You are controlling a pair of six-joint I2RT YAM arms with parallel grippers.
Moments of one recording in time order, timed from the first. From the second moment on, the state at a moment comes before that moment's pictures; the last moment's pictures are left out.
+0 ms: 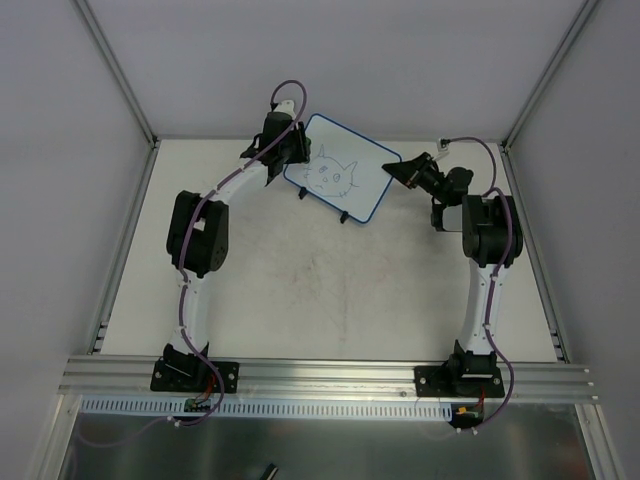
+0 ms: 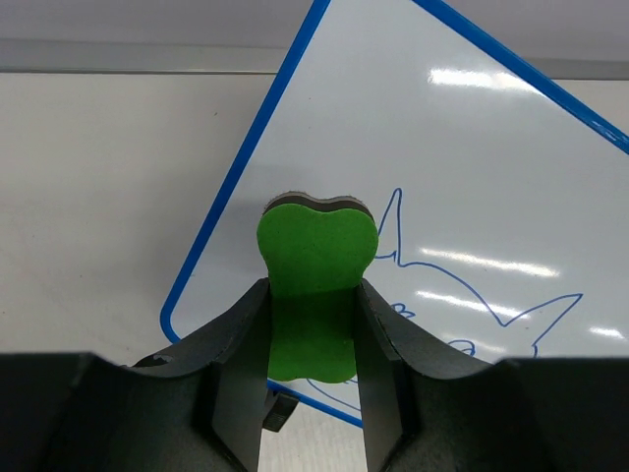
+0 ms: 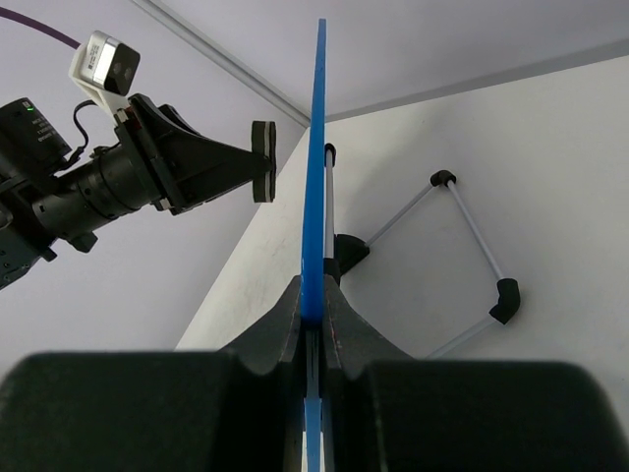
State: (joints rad) left arm -0.37 2.21 1.83 -0.08 -0.03 -0.36; right arm 0.02 2.31 1.26 1.27 -0.85 1.07
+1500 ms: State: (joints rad) left arm -0.37 2.30 1.92 -0.07 0.00 -0.46; right arm 0.08 2.18 1.04 1.29 -0.77 0.99
